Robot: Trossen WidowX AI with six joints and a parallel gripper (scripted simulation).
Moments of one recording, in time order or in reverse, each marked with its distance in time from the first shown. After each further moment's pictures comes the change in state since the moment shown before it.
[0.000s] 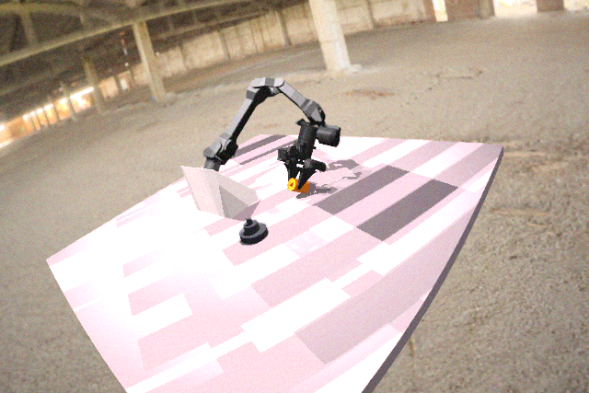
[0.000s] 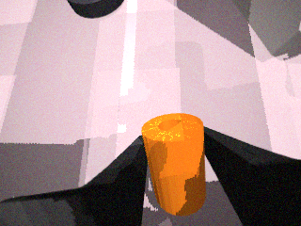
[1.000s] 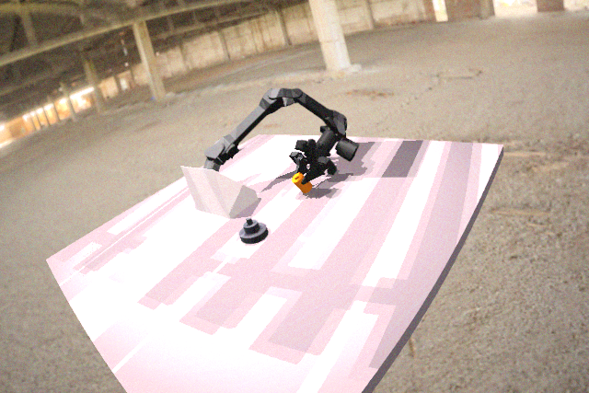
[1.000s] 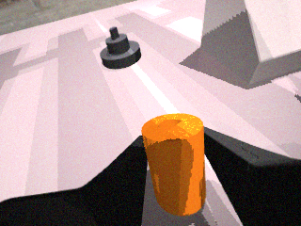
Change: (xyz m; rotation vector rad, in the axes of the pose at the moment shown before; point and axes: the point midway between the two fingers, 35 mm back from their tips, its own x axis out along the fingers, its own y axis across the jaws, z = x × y) arm -0.017 0.000 -0.025 0.000 -0.462 -0.002
